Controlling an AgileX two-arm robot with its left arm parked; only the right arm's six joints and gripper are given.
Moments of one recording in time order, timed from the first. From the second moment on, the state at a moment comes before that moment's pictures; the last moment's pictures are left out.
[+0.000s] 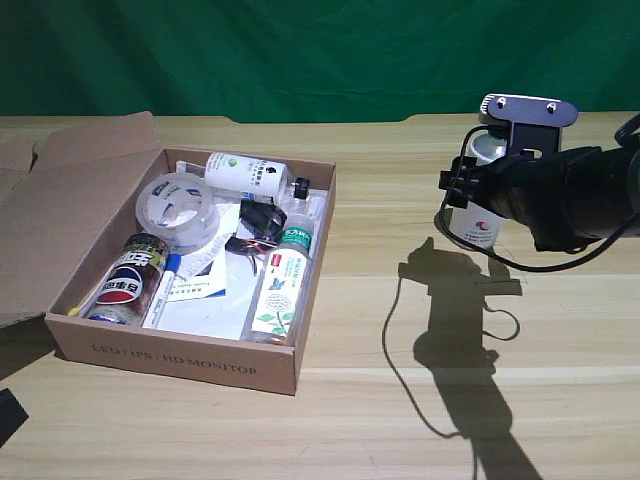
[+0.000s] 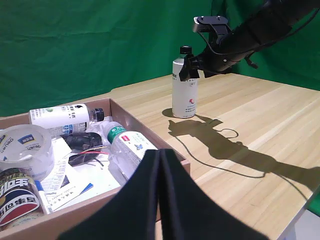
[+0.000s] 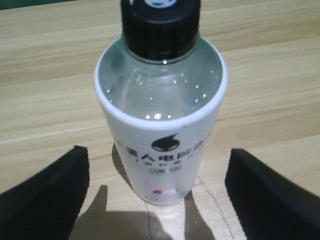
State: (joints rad) arm 0.30 1.81 -1.02 1.38 -0.42 -1.03
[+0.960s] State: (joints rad) arm 0.26 2.05 -1.16 1.19 -0.47 -0.96
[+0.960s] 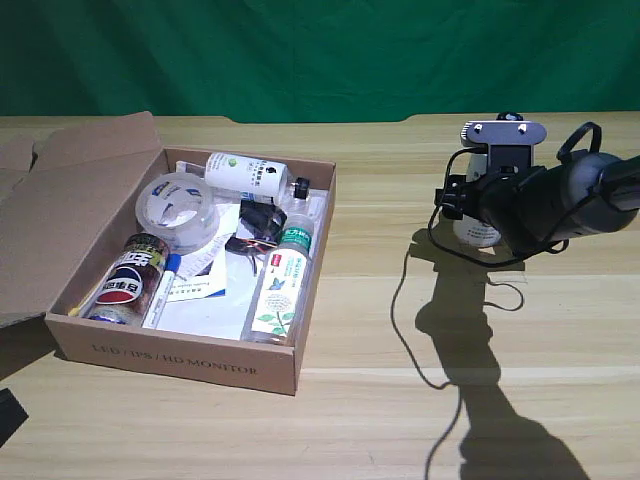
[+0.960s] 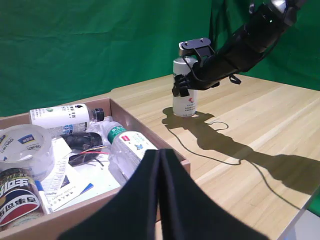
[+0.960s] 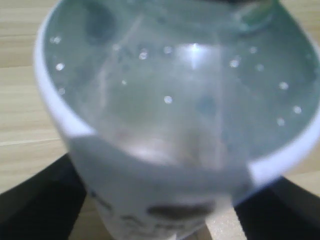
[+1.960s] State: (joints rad) arm 0.39 1.71 -1.19 1.39 -0.34 -1.33
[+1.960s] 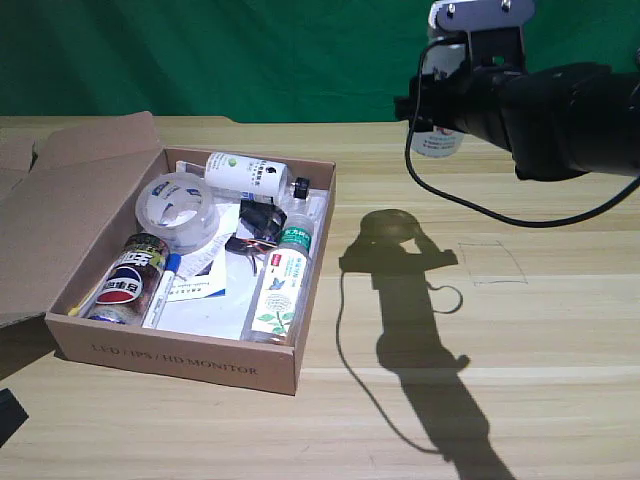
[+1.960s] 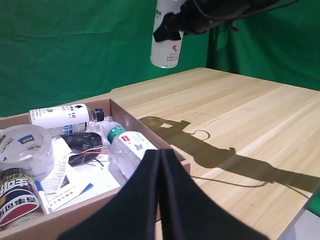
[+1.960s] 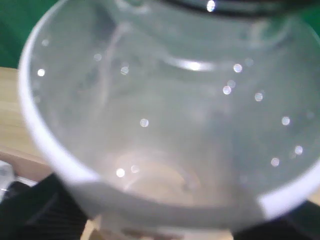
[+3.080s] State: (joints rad) arm 0.73 1.69 -1.19 1.69 0.10 -1.56
